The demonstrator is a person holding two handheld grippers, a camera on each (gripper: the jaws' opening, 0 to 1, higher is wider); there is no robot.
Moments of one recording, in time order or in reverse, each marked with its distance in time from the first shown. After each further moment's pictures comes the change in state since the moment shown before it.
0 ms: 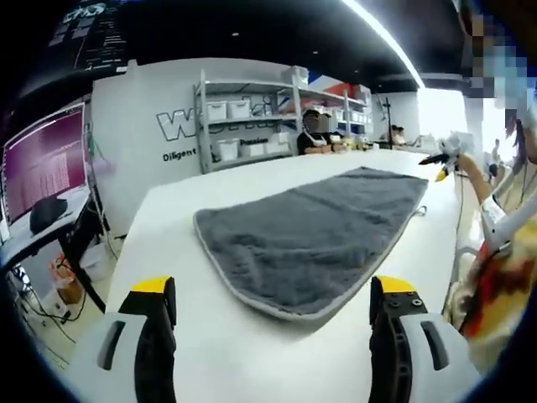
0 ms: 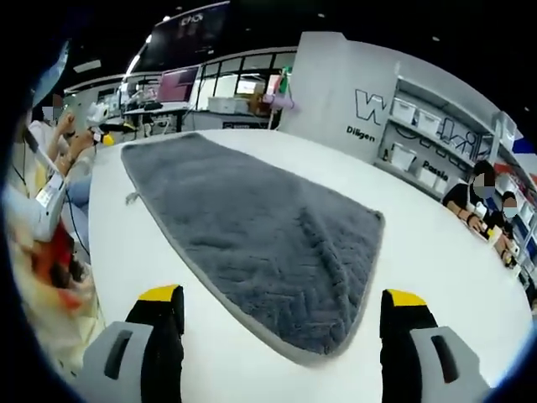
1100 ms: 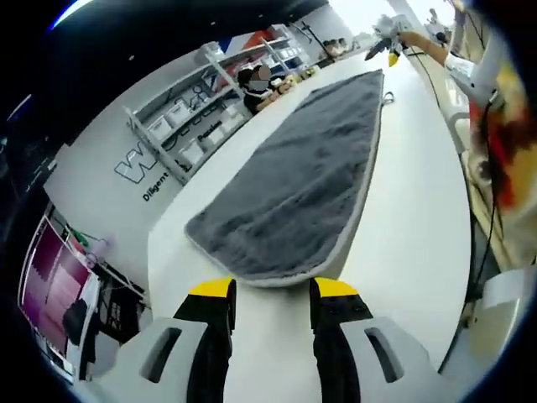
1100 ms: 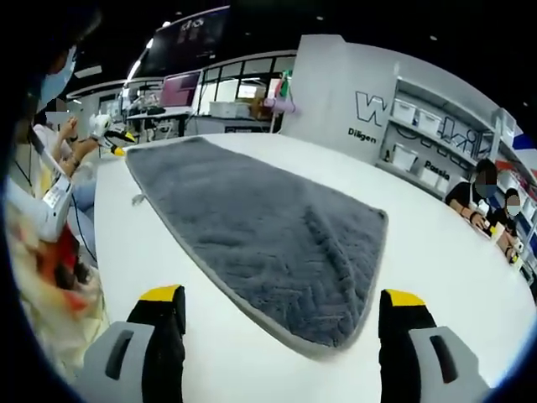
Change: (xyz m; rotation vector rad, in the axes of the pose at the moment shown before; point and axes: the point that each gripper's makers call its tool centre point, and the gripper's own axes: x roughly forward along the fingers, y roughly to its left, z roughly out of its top) left arm 0.007 0.004 -0.023 0.532 0.176 0.014; right arm -0.005 0.004 -0.005 0.015 -0.017 0.009
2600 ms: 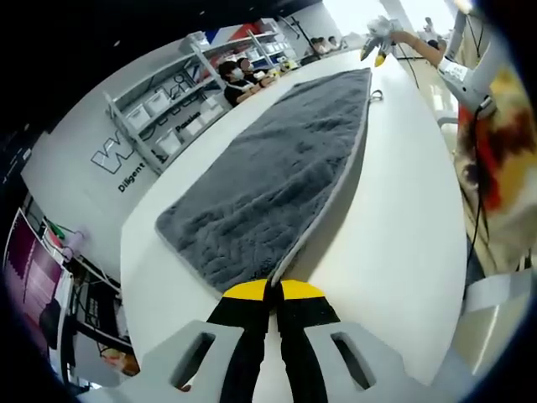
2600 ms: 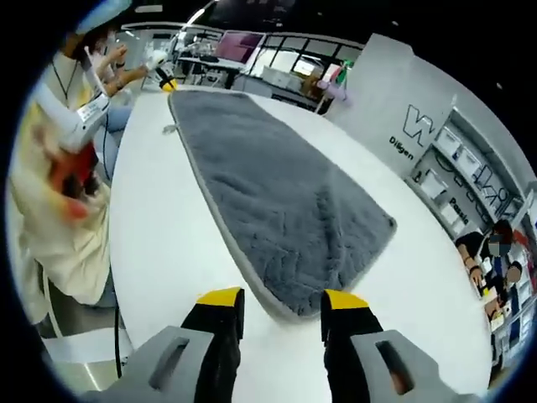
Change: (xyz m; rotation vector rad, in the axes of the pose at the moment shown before) left arm 0.013 -0.015 -0.008 -0.039 0.042 -0.119; right arm -0.006 -0.002 -0.032 -0.367 0.164 0.109
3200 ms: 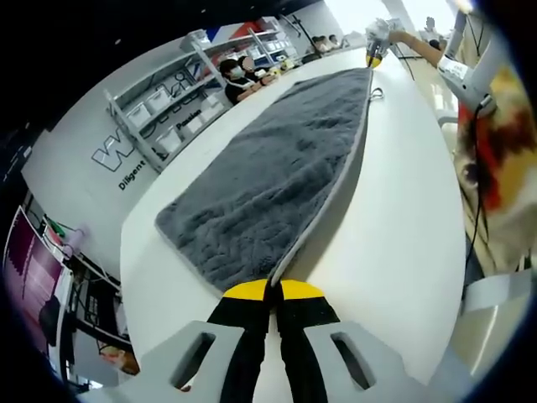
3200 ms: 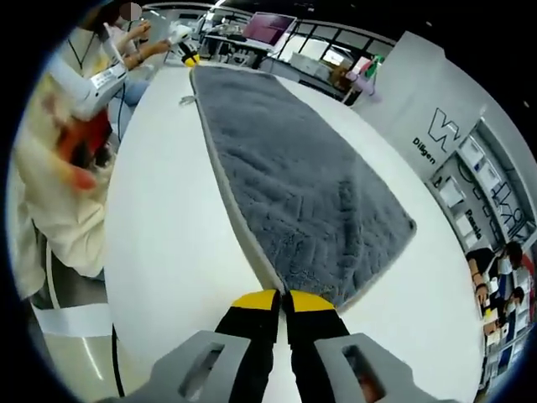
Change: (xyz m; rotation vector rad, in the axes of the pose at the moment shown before) left arm 0.000 -0.004 0.000 -0.009 0.009 -0.006; right arm 0.005 -0.006 -0.015 -0.076 0.037 0.069
